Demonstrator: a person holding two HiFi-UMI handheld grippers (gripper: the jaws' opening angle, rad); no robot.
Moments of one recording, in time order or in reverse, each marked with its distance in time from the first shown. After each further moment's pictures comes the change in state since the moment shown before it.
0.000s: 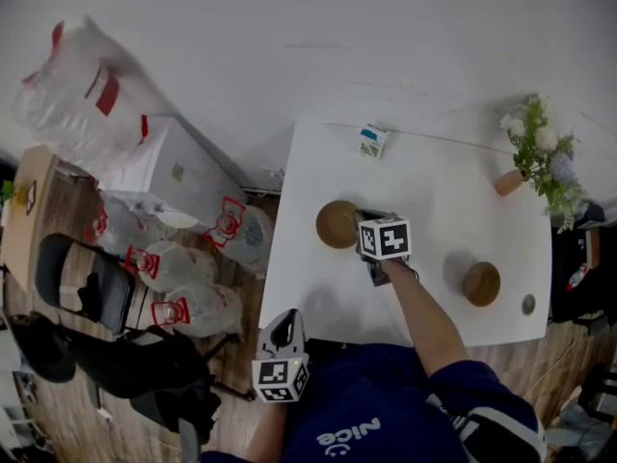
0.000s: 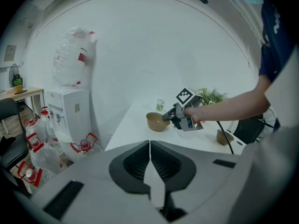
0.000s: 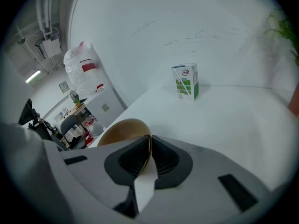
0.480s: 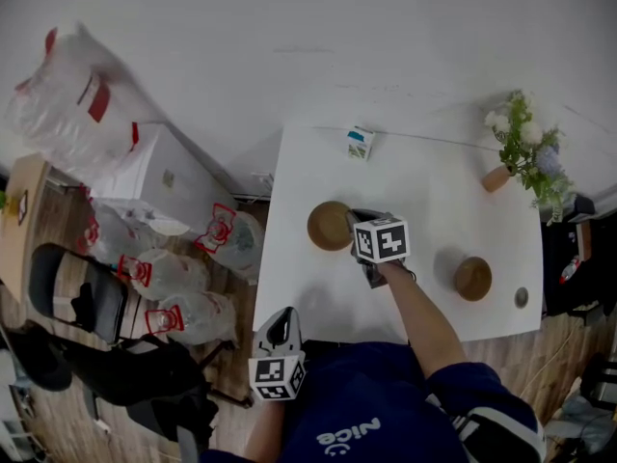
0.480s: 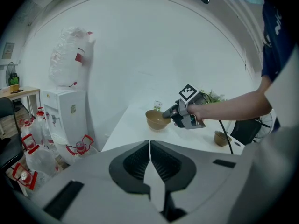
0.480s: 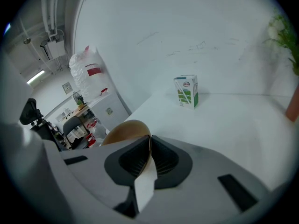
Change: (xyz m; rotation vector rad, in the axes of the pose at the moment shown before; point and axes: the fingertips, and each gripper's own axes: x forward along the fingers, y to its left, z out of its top) left arm 0.006 -0.004 0.004 0.010 -0.027 -0.036; right arm -0.026 0.009 0.014 -0.022 -0.048 0.021
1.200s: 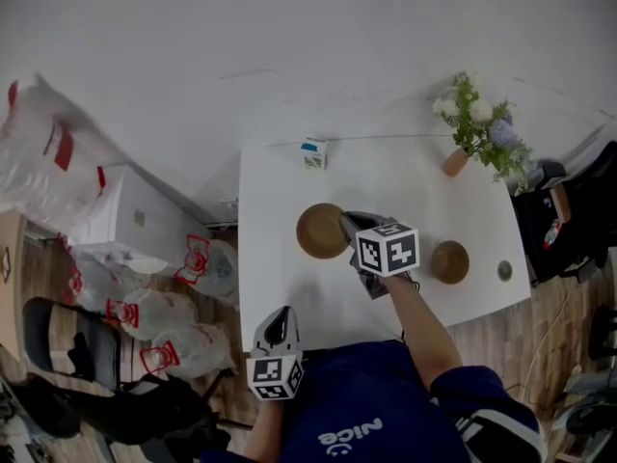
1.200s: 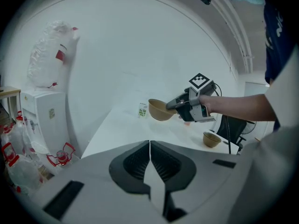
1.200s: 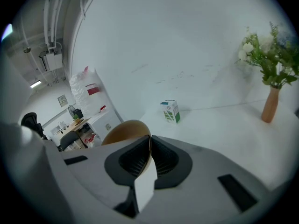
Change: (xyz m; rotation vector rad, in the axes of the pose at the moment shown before) left arm 0.029 -0.032 0.019 0.063 -0.019 -0.180; right arm -0.094 -0.016 0.029 0.085 -0.154 -0.052
